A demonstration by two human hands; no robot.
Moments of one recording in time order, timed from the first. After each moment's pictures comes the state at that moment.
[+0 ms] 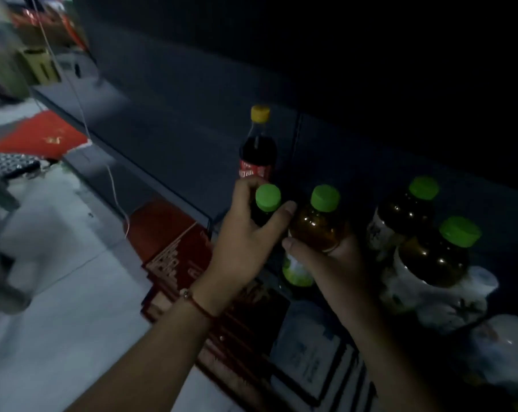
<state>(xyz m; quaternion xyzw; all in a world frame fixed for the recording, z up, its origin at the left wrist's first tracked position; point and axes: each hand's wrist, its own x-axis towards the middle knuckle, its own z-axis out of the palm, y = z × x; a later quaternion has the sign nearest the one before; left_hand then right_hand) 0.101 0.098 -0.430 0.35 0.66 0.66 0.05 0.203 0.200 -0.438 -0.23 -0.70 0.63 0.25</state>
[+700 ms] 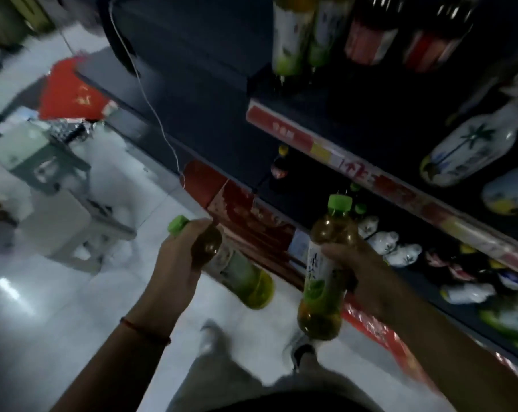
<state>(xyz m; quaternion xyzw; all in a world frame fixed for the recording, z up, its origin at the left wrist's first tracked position) 0.169 -0.151 -0.074 -0.11 0.61 0.73 0.30 0.339 0.064 -0.073 -0.38 -0.50 0.78 -0.01</state>
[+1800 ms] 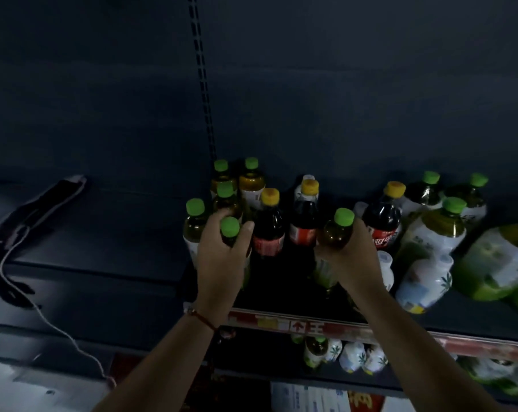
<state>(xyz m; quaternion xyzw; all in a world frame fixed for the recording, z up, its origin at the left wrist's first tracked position) 0.045 0.117 0.056 0.38 0.68 0.62 0.10 0.227 0.217 0.052 -0.50 -0.67 0.37 0.42</state>
